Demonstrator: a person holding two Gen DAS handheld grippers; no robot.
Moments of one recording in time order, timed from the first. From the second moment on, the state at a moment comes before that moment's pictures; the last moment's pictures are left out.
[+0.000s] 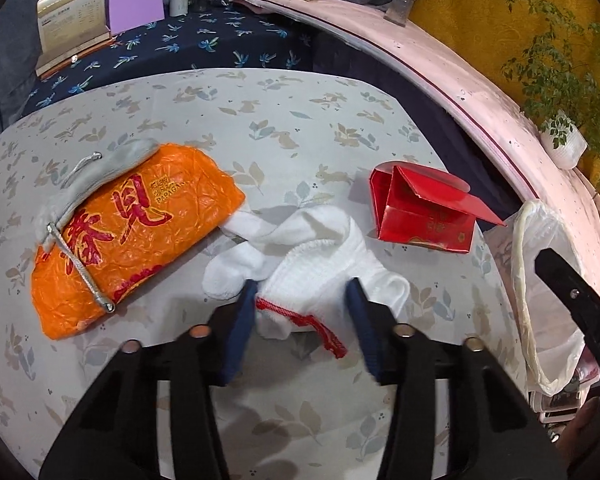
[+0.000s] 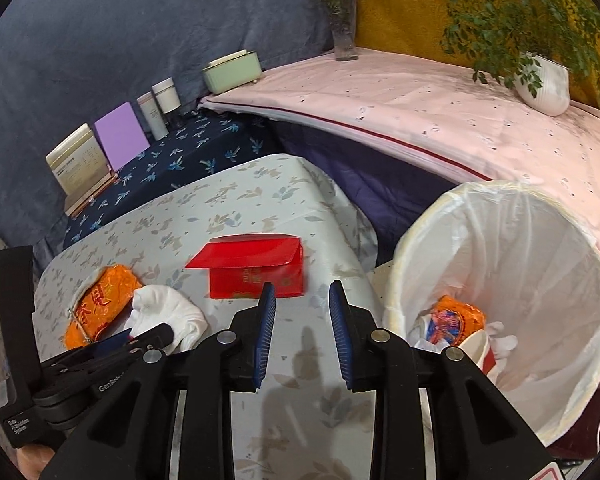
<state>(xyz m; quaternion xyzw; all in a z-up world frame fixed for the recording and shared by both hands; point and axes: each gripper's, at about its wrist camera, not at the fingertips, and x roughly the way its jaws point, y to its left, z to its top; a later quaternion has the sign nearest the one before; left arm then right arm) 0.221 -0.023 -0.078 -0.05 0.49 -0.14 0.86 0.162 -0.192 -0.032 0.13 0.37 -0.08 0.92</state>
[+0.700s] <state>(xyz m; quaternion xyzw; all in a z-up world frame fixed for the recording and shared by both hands) 0.237 -0.022 -0.038 -0.06 0.45 -0.17 0.88 0.203 -0.183 -0.047 0.24 0.39 0.00 0.89</state>
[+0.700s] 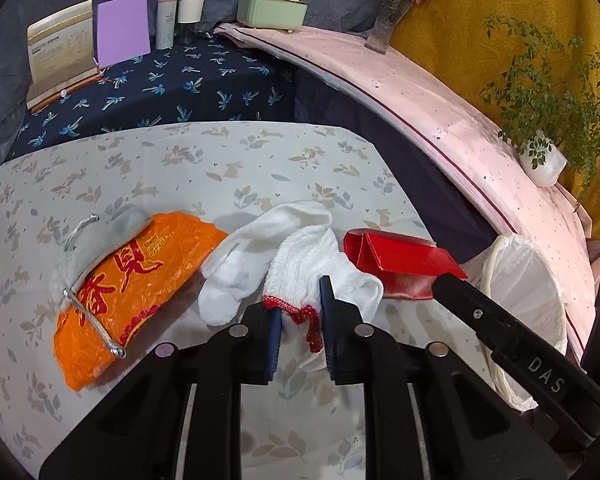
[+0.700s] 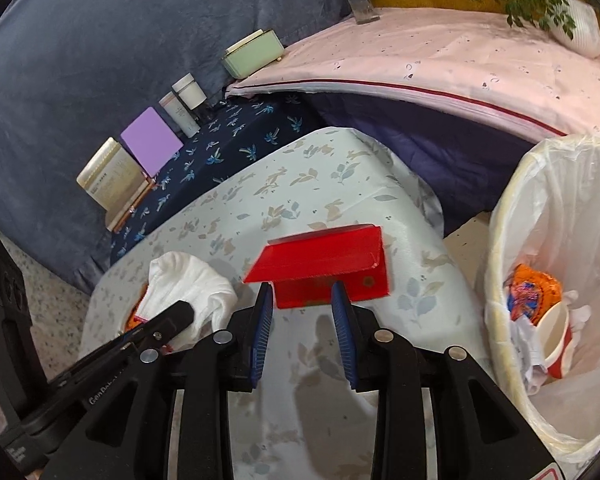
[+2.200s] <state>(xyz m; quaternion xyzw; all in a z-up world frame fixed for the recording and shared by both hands) 0.218 -0.070 -0.004 -0.03 0.42 -0.22 0.88 0.189 -0.226 -0.004 0.29 0.34 -0.03 0.89</state>
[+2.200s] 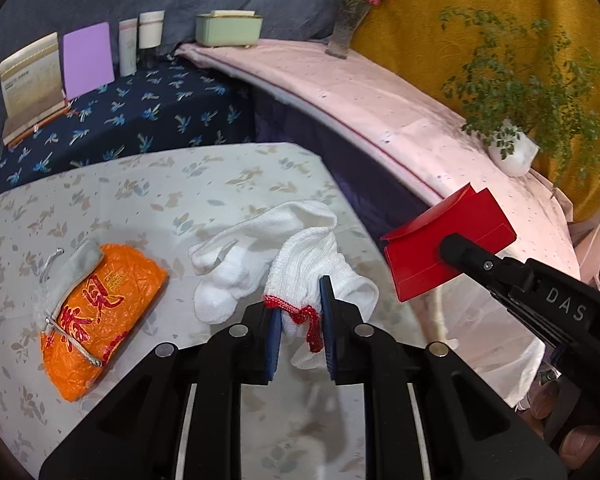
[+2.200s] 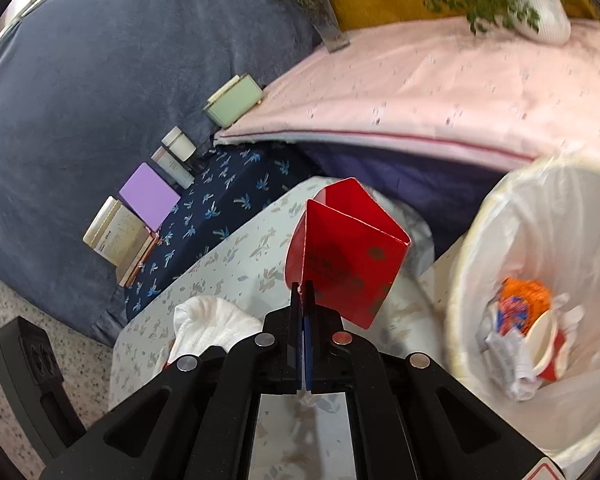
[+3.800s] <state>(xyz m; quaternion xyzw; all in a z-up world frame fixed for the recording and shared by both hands) 0.124 -0.217 0.044 0.02 0.38 -0.34 0.86 0.043 -0.334 0.055 0.20 0.28 -0.19 0.92</state>
